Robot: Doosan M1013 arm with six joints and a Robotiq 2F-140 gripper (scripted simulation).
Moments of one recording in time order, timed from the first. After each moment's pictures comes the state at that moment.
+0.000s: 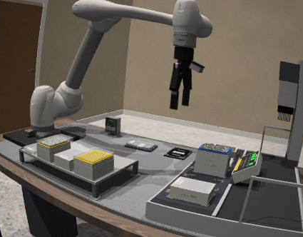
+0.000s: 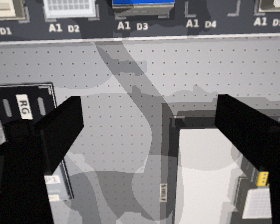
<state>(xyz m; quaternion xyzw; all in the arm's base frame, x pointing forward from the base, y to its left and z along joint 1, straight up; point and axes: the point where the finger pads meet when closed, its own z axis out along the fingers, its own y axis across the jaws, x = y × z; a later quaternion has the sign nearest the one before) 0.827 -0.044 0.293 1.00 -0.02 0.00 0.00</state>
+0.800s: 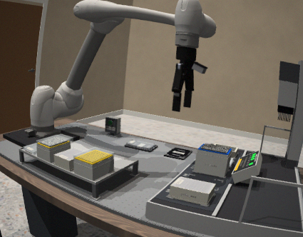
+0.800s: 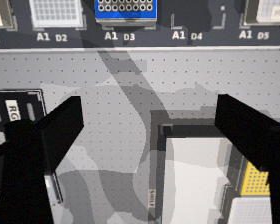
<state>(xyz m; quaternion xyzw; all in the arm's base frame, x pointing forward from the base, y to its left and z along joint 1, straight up) 0.845 -0.071 0.292 1.00 -0.01 0.00 0.00</state>
